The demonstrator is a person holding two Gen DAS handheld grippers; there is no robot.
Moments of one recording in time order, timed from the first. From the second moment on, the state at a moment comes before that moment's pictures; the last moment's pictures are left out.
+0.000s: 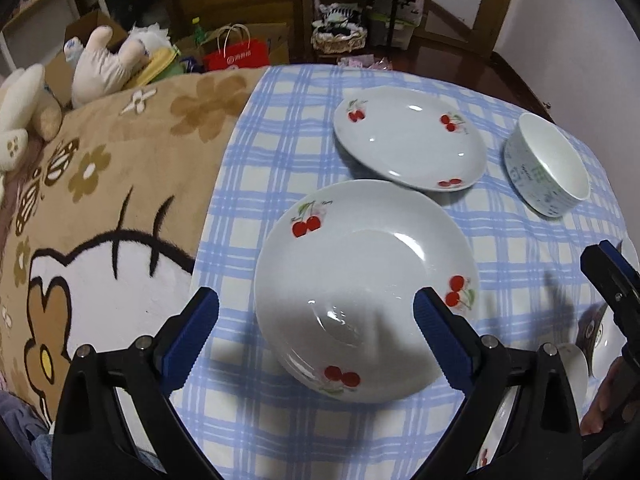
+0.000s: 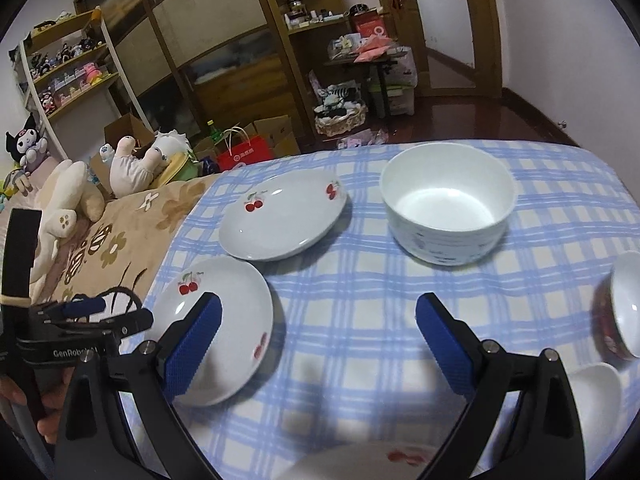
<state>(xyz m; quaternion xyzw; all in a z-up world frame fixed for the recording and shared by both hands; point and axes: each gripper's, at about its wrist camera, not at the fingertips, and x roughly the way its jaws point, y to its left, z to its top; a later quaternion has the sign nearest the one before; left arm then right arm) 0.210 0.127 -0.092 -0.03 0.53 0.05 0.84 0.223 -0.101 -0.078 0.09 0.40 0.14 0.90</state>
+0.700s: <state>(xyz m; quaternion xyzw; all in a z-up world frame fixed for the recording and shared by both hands) 0.237 0.151 -0.154 -0.07 0.59 0.07 0.80 0.266 -0.054 -0.132 0.08 0.45 0.18 0.87</state>
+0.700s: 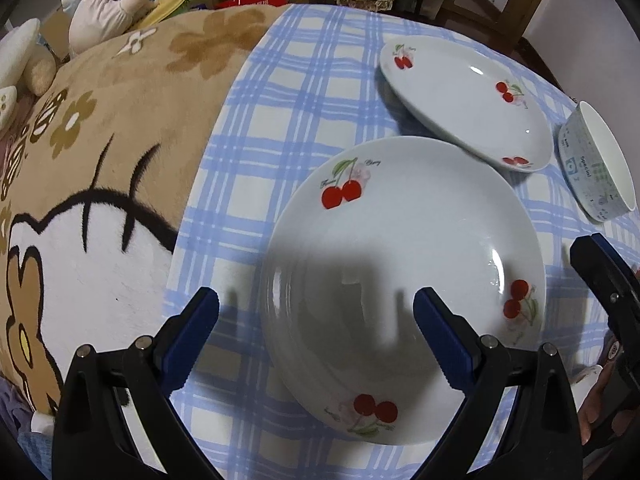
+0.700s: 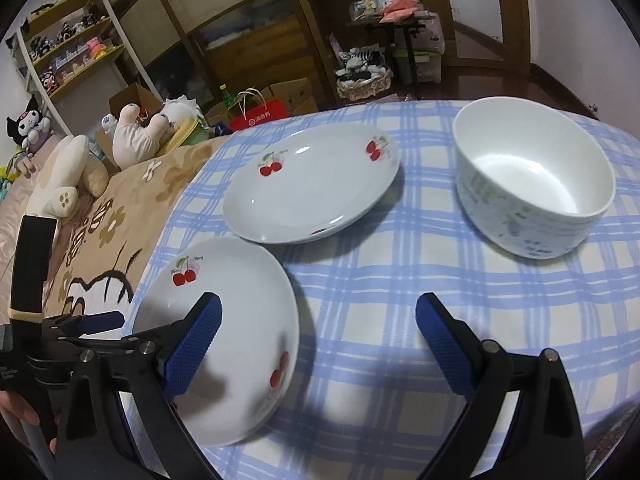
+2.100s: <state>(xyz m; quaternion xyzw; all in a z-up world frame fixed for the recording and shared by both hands) 0.210 0.177 -0.153 -0.18 0.57 0.08 0.80 0.236 -0.033 -0.155 0.06 0.51 0.18 0.84</state>
